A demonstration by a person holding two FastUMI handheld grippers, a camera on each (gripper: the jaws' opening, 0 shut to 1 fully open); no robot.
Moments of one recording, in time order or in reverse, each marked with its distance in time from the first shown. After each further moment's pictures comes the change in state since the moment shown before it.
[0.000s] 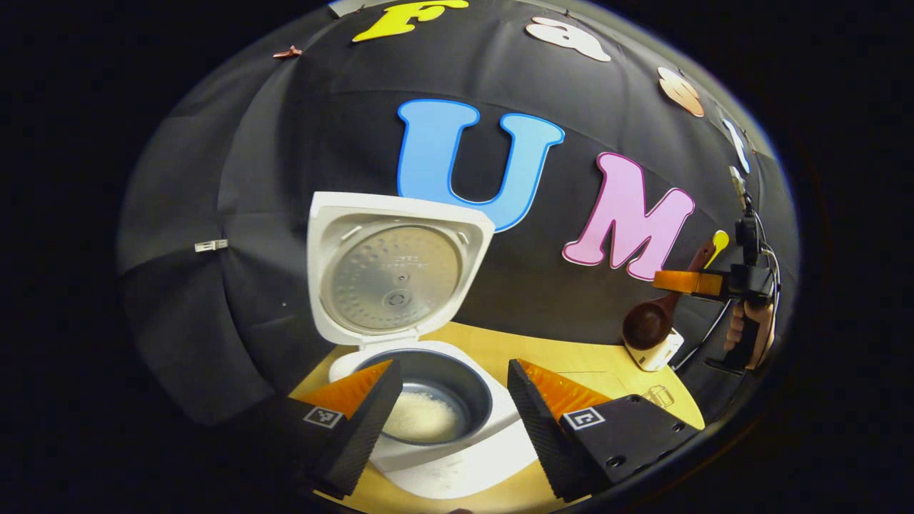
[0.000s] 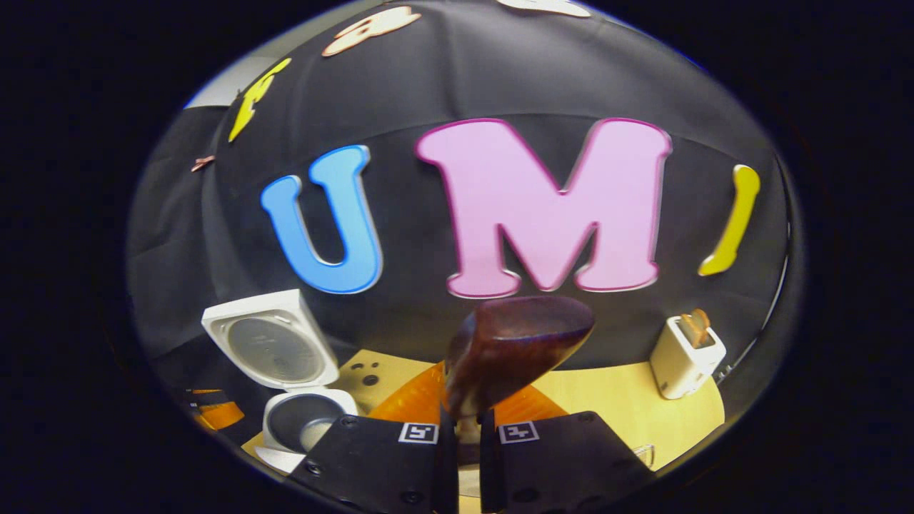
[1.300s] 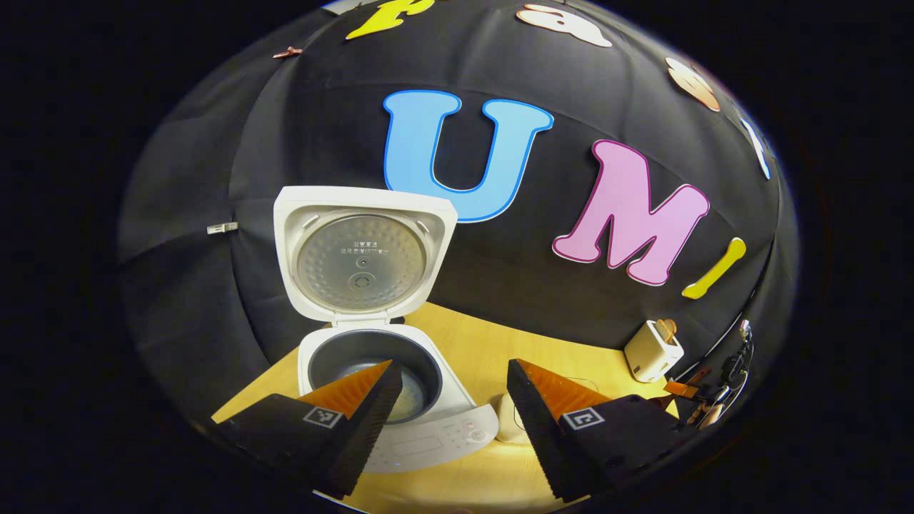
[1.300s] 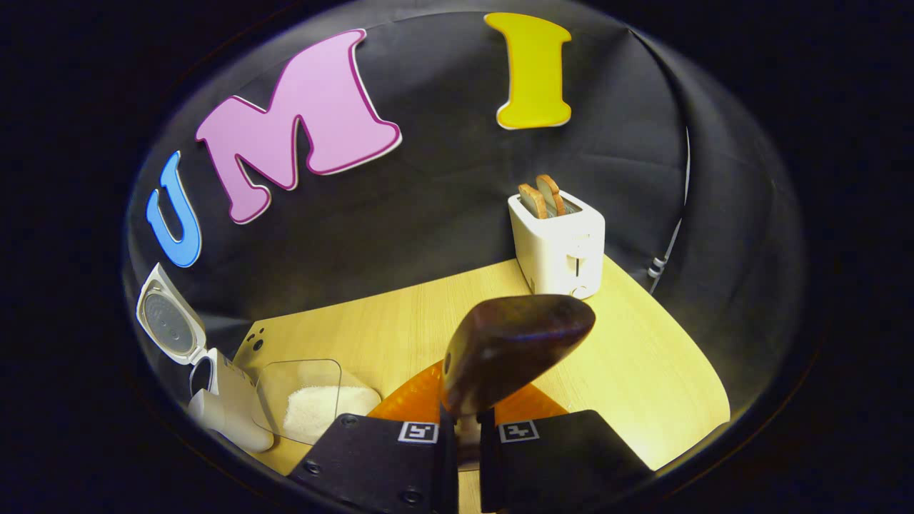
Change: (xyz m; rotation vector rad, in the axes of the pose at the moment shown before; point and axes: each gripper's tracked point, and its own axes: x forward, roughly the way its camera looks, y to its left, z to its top) left arm -0.007 -0.067 -0.003 -0.040 0.069 0.132; right arm -0.040 -0.270 -0.199 0.256 0.257 -0.301
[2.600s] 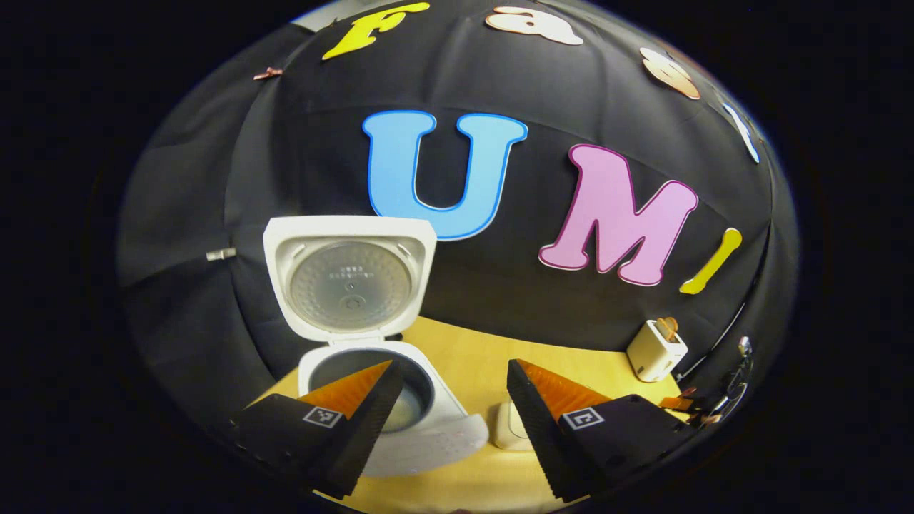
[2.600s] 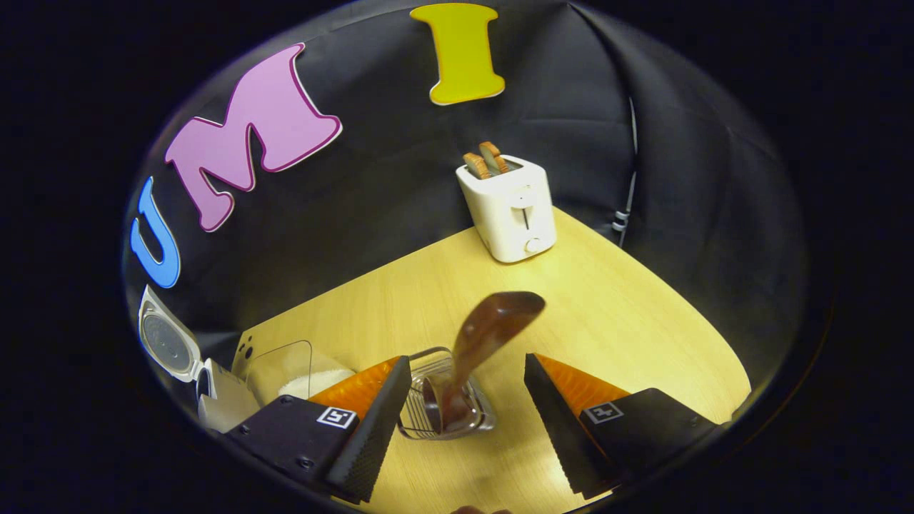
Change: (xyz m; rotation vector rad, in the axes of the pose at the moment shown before) left arm -0.003 -0.011 0.035 0.082 -0.082 0.011; right arm -0.040 -0.045 -0.042 0.134 0.032 -0.130
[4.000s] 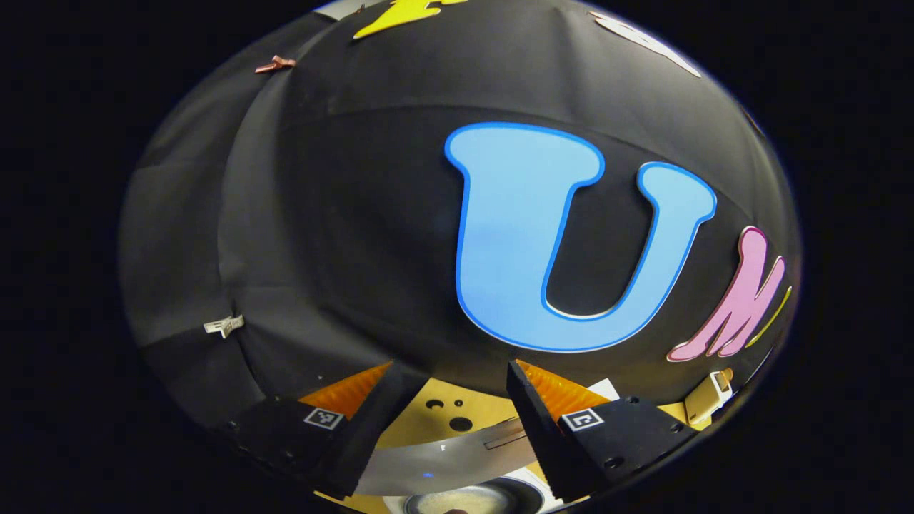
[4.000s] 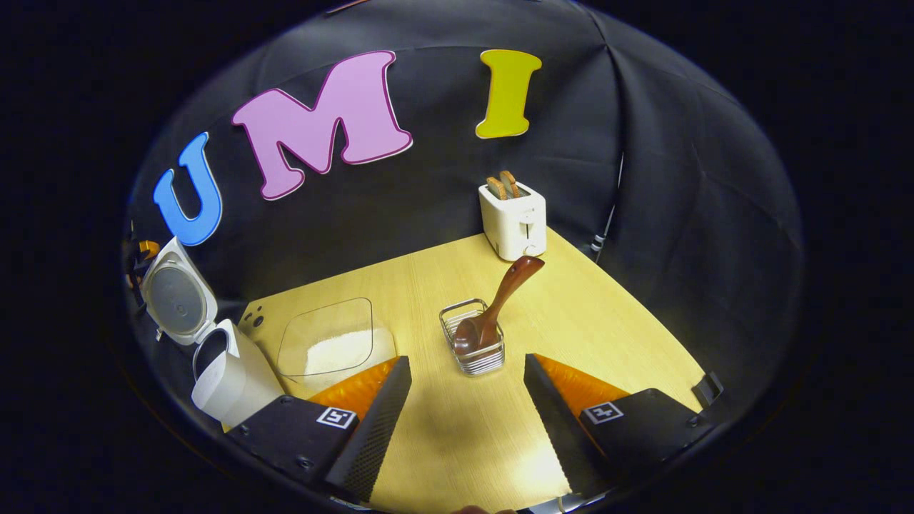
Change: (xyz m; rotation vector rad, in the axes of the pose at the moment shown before) left arm 0.183 0.182 0.144 -0.019 -0.018 0.126; right arm -0.139 0.057 -0.034 -0.129 -0.034 -0.038
